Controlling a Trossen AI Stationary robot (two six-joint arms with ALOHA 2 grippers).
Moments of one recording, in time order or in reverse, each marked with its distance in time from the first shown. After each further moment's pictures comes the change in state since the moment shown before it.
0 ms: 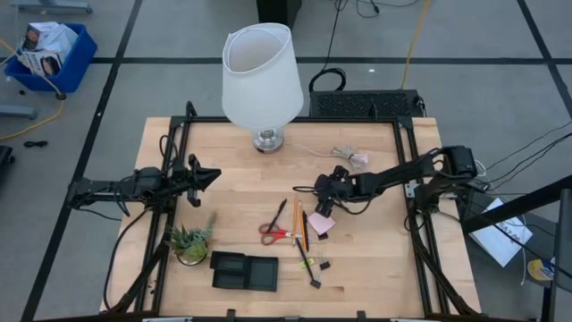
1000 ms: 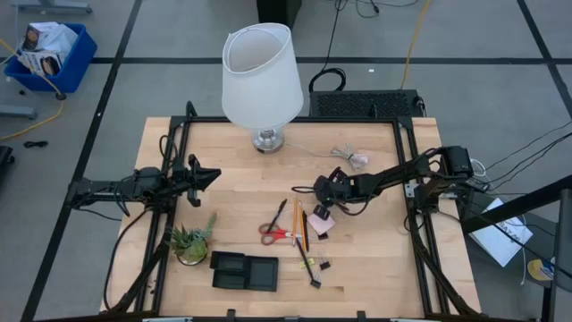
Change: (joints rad) left arm 0.000 0.000 0.000 0.002 0.000 0.002; right arm -0.004 0.030 -0.002 0.032 -0.078 0.074
